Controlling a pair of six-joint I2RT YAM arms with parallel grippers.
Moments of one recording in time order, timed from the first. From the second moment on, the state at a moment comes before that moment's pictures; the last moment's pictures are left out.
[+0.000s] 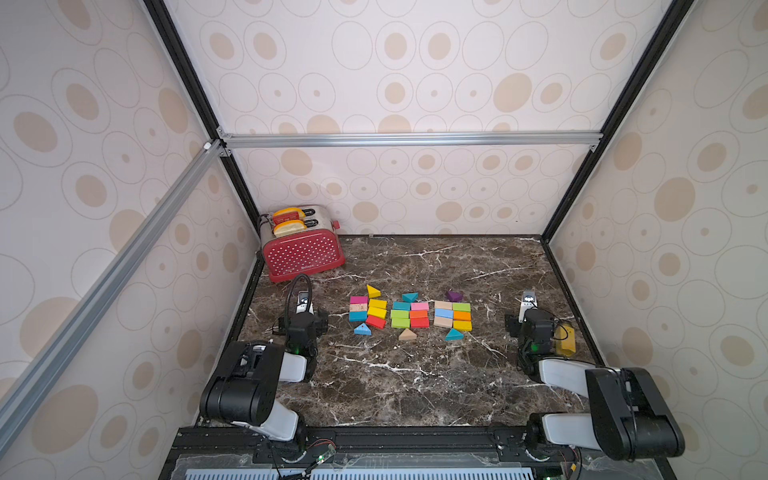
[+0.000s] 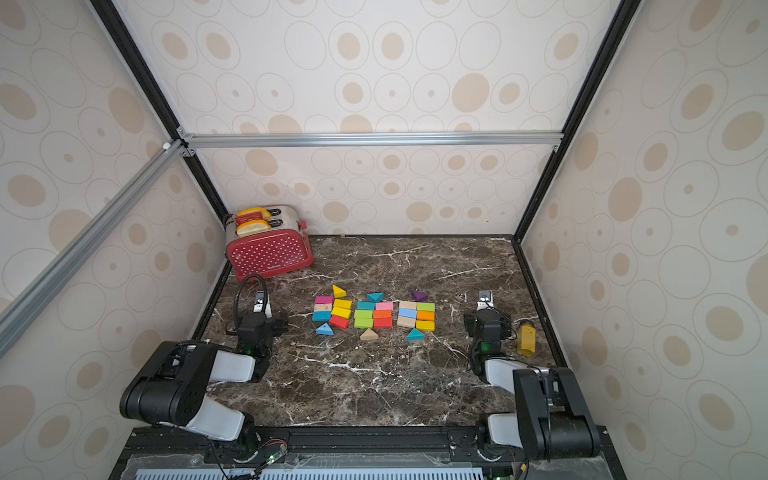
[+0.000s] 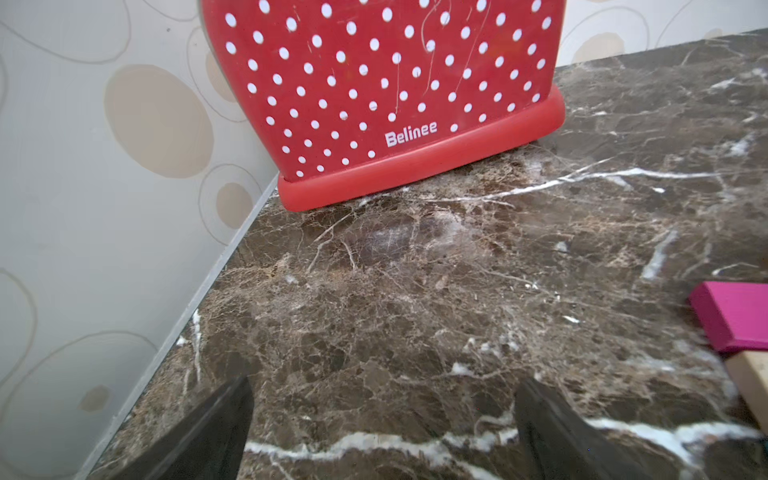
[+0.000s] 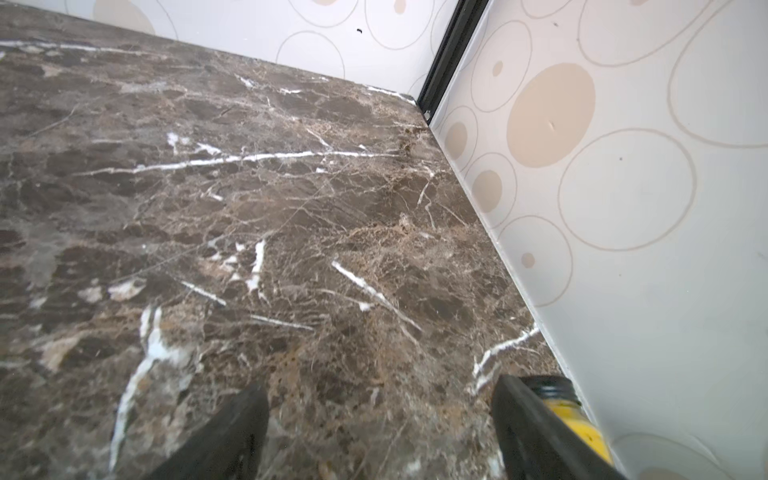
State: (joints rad) left arm -0.08 1.54 0.27 0.90 -0.37 0.12; right arm 0.12 1.40 0.28 0.75 0.40 -0.18
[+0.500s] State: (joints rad) left arm 0.00 1.54 0.41 0.76 -0.25 0.07; right arm 0.05 1.55 0.40 0.76 0.28 -0.18
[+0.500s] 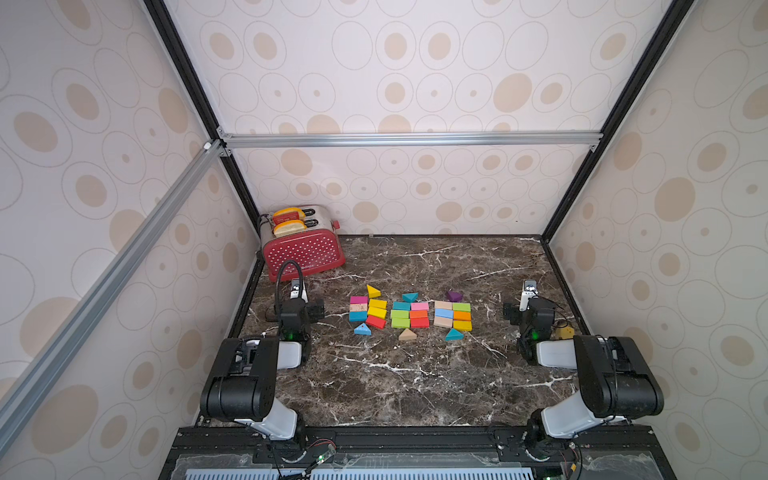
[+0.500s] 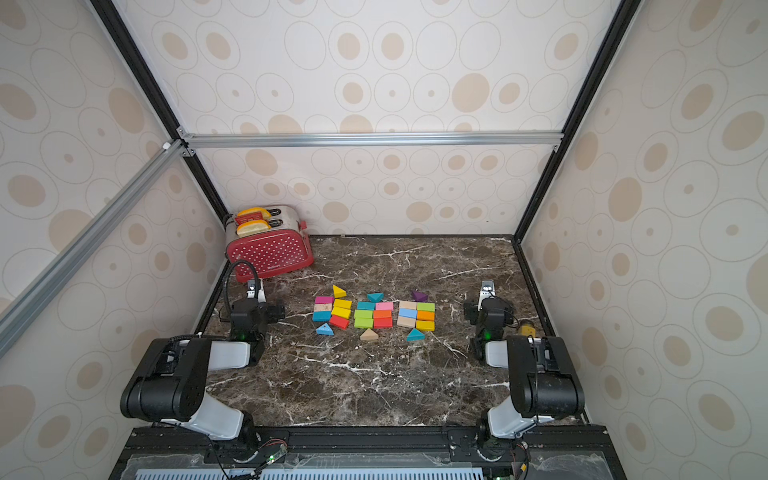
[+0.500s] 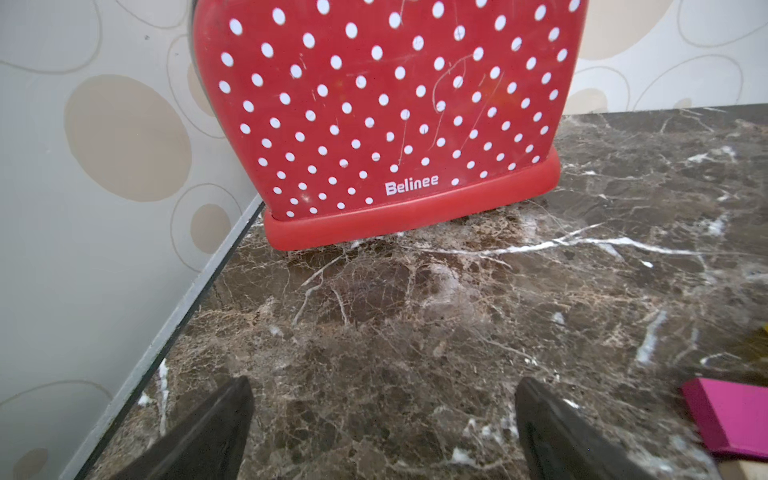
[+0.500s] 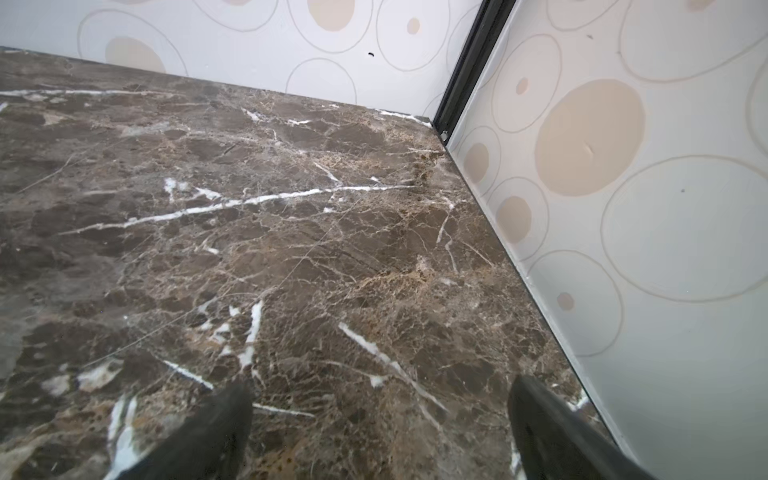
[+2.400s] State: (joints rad) left arm 0.00 1.54 0.41 0.74 -0.24 0.07; right arm 0.05 1.55 0.40 0.74 0.26 -0.18
